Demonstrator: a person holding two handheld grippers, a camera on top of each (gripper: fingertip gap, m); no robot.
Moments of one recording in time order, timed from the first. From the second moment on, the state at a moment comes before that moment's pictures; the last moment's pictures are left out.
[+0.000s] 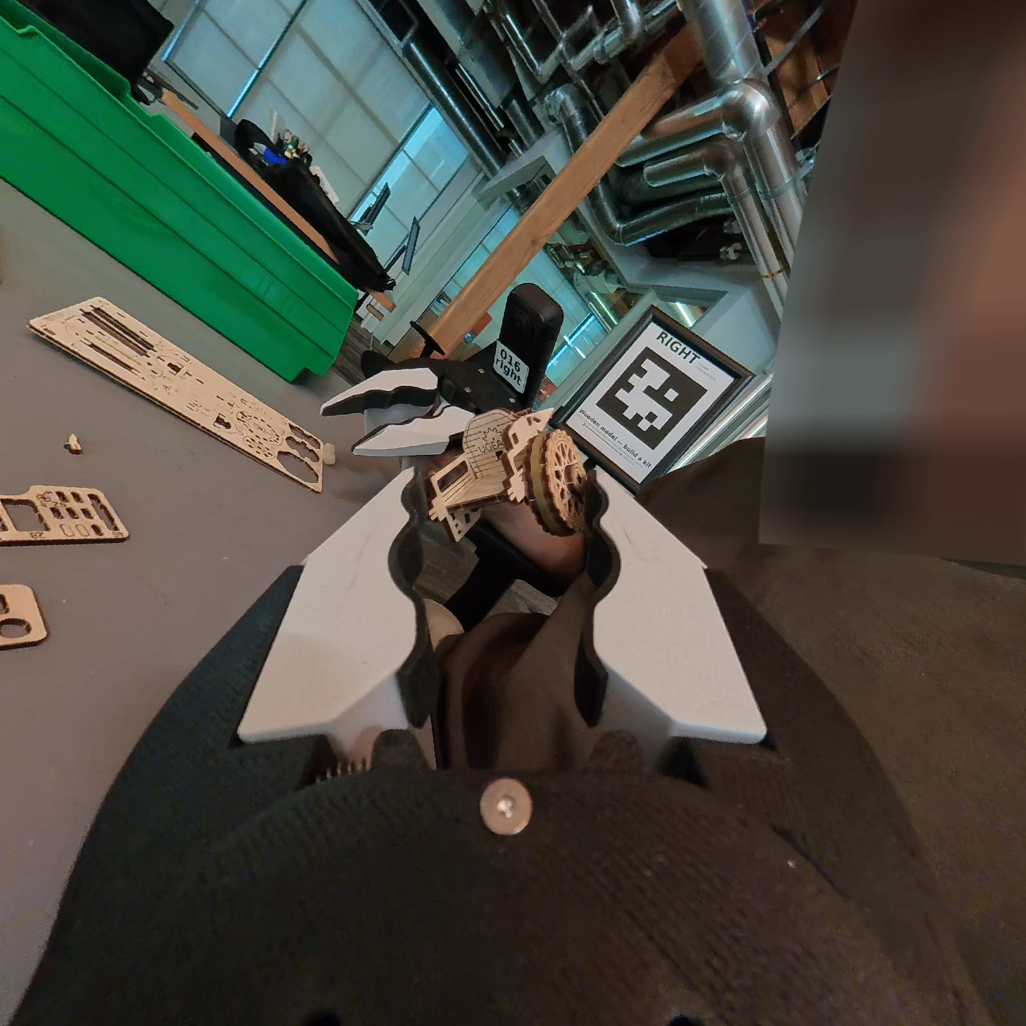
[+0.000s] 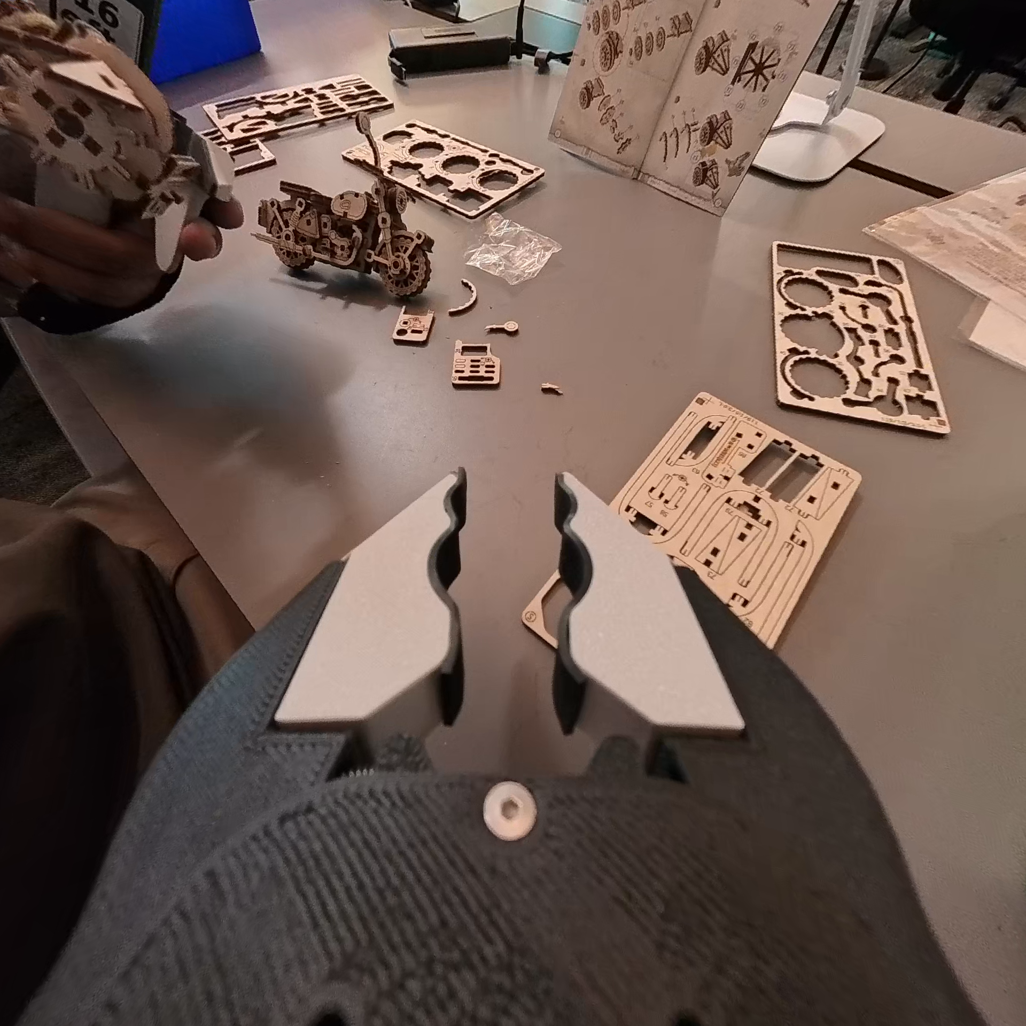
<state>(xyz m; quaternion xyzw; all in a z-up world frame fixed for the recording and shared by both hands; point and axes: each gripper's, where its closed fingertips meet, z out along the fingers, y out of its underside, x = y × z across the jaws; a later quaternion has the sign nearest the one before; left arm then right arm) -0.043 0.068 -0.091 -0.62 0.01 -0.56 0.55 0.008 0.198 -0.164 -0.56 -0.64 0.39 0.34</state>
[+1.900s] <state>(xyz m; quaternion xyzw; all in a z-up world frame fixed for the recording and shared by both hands) -0.086 0.114 -0.181 -0.79 -0.12 -0.37 0.48 -0.048 0.265 -0.191 -0.61 -0.62 0.40 0.30</state>
